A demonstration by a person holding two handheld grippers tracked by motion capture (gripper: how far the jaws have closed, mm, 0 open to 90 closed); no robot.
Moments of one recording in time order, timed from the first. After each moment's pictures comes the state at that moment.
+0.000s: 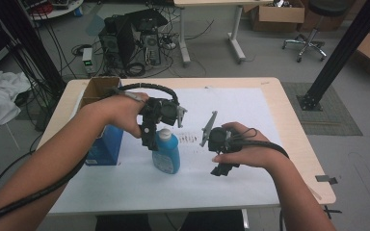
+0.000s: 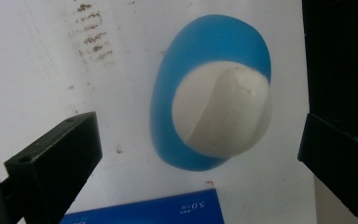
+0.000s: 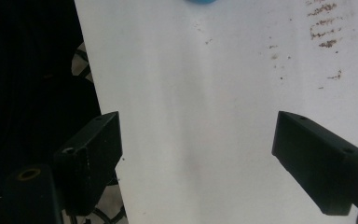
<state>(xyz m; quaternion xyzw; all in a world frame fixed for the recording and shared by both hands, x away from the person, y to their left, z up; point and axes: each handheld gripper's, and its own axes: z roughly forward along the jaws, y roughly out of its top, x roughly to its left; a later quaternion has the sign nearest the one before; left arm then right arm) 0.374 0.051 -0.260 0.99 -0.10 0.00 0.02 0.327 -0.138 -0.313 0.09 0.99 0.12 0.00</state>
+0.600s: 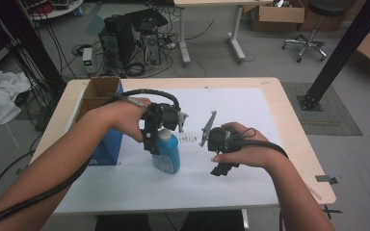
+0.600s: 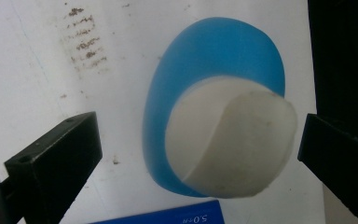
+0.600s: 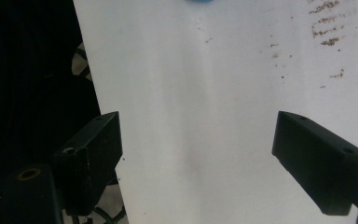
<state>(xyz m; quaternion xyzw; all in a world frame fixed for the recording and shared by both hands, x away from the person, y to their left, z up) 0.373 0.048 -0.275 0.99 -0.11 0.00 0.02 0.327 -0.137 -0.314 0.09 0.99 0.11 0.00</state>
